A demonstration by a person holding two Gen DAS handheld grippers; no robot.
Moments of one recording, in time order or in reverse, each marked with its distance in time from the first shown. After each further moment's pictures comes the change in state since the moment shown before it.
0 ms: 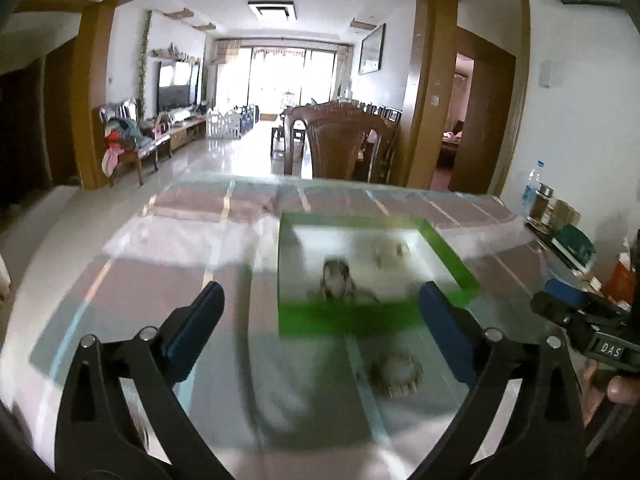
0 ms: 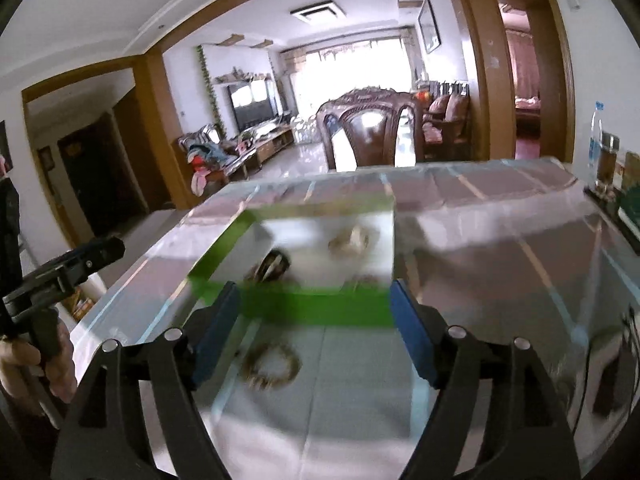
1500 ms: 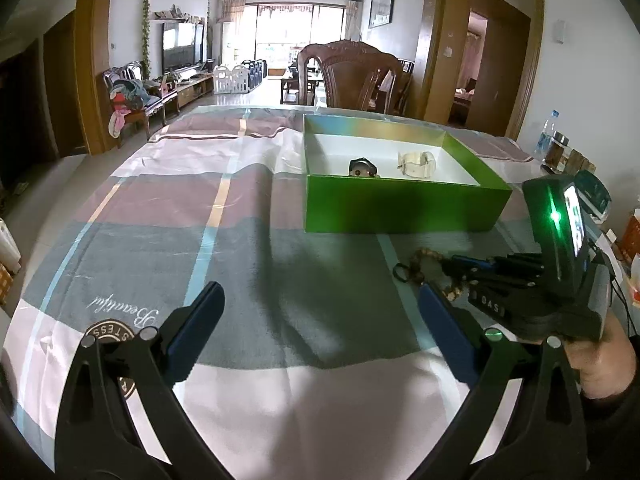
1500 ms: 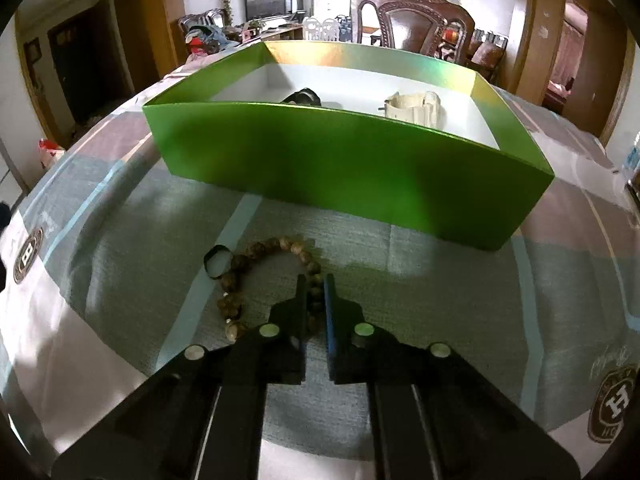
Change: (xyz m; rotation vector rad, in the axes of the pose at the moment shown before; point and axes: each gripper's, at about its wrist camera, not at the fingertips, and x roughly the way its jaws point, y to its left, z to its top) left arm 0.027 0.022 -0.077 0.009 0.173 0.044; right arm 0.153 0.046 -0.065 -0.199 0.357 -0.088
